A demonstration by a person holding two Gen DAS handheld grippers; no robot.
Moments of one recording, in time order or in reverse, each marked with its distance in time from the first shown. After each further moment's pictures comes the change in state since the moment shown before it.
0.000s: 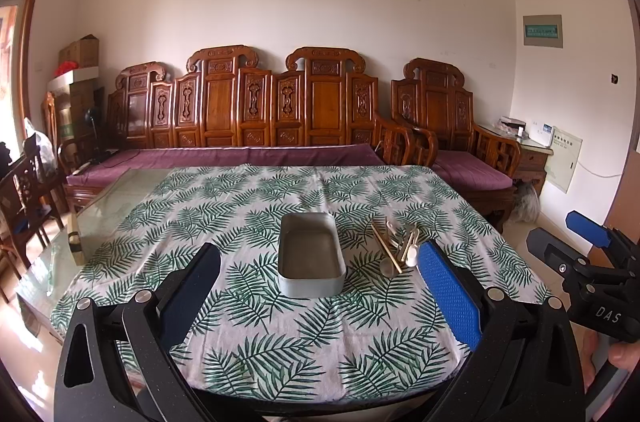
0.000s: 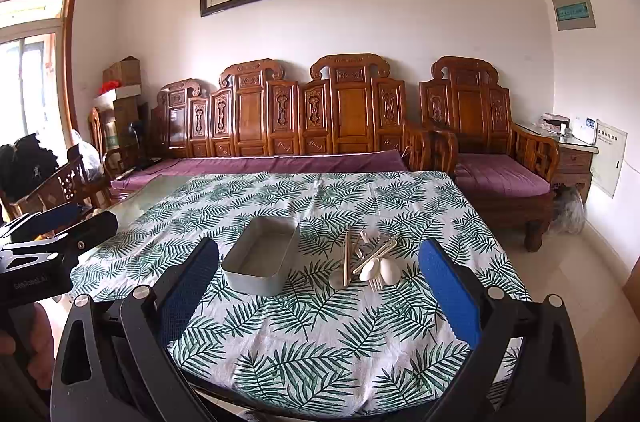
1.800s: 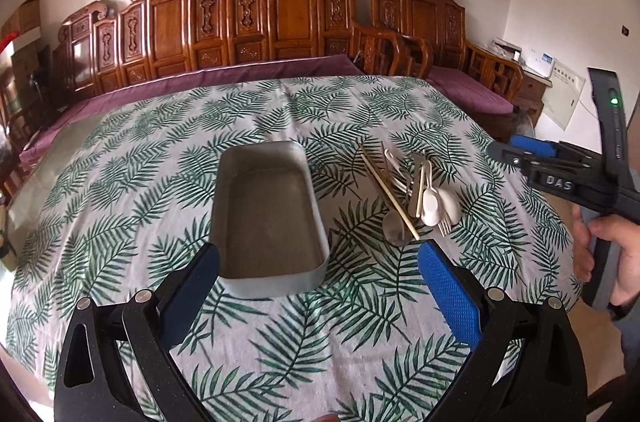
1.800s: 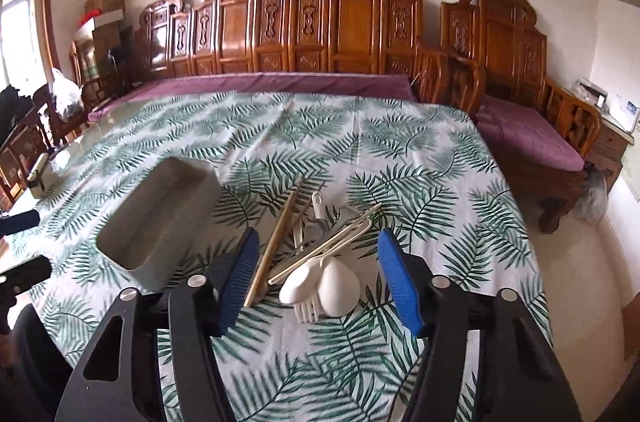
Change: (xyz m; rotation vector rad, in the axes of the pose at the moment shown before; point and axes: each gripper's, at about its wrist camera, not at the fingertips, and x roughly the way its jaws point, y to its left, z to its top) left arm 0.217 -0.025 -0.025 0.063 0.328 -0.103; right arm 0.276 -0.125 -0.022 -0.063 0.342 0.053
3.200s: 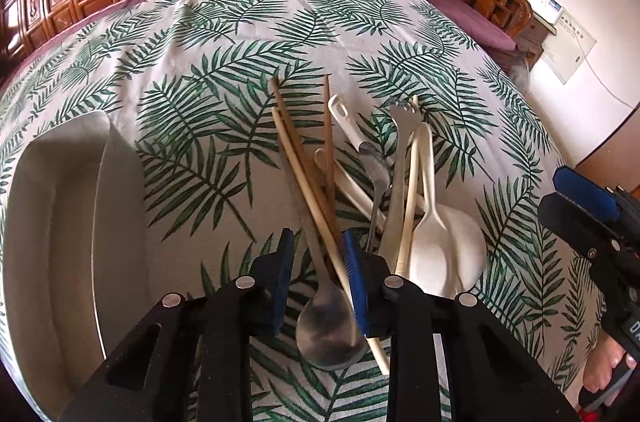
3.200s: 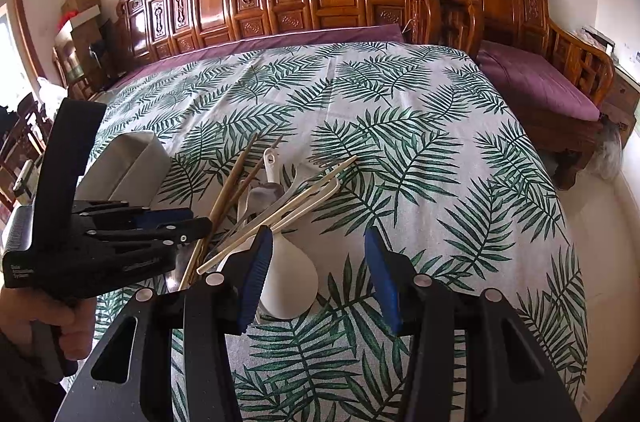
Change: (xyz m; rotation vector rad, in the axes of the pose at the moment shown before) left arm 0.224 -0.079 0.044 0.007 0.325 -0.119; right arm 0.067 -0.057 -0.021 0.089 0.112 0.025
